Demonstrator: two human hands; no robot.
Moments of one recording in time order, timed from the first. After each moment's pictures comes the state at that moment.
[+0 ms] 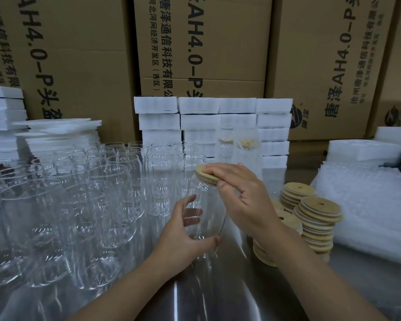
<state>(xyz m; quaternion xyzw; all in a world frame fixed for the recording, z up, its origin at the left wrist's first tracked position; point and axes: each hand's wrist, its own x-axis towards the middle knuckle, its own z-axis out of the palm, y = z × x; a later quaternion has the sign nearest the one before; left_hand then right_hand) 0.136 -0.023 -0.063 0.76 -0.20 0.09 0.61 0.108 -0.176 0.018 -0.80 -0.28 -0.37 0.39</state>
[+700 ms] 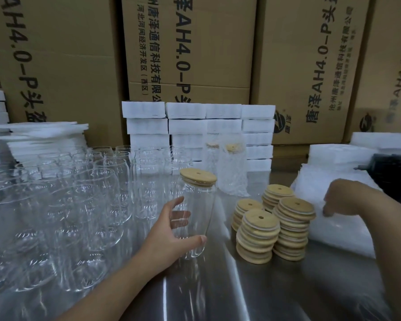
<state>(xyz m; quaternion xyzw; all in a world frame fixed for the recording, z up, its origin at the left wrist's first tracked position) 0.133 -0.021 -0.057 0.76 -0.20 0.06 0.61 0.092 -0.360 0.062 -0.96 0.27 0.01 -0.03</state>
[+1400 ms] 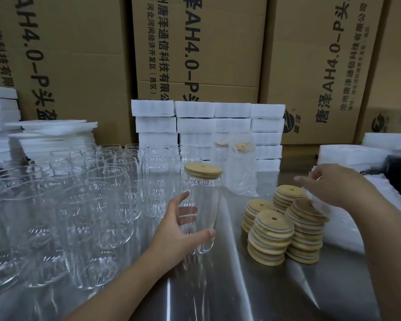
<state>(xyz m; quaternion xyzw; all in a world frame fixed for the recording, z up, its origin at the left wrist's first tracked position) 0.132 -0.019 -0.055 0.75 -0.19 0.10 0.63 0.094 -0.307 0.072 -0.96 0.20 -0.16 0.14</state>
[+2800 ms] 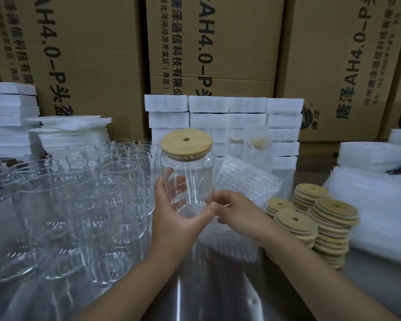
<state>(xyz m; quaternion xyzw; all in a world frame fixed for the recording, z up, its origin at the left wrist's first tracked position) 0.121 -0.016 -0.037 0.67 -0.17 0.31 0.65 0.134 -0.159 0.000 -0.88 -0.11 -0.04 0.46</state>
